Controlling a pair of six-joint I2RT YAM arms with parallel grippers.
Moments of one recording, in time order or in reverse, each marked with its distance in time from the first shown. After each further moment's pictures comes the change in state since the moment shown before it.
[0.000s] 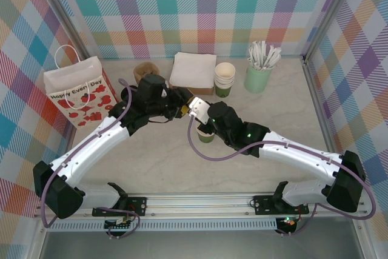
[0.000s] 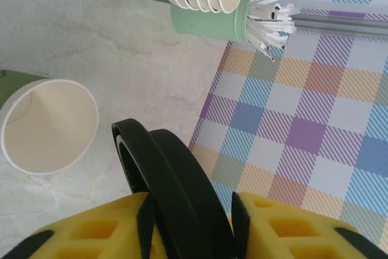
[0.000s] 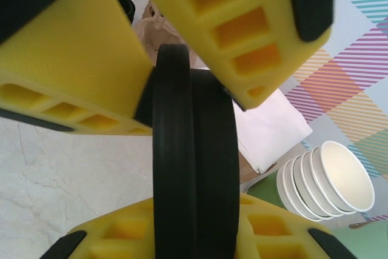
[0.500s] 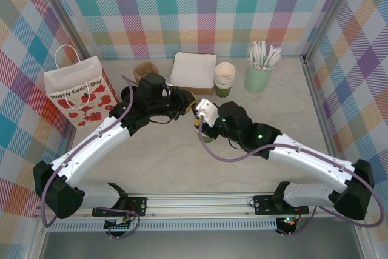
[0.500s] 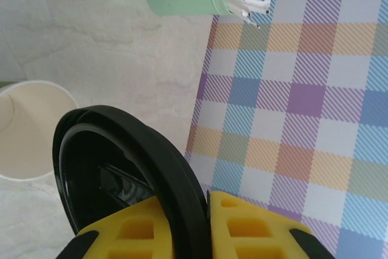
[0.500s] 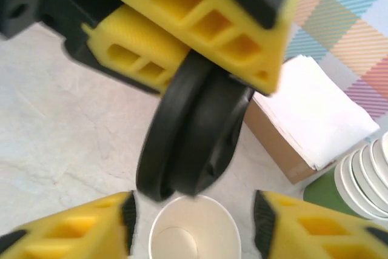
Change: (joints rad) left arm -0.004 -0.001 0.000 0.039 0.066 0.170; right arm -0.077 -0.148 -0.045 -0.097 -0.270 0.125
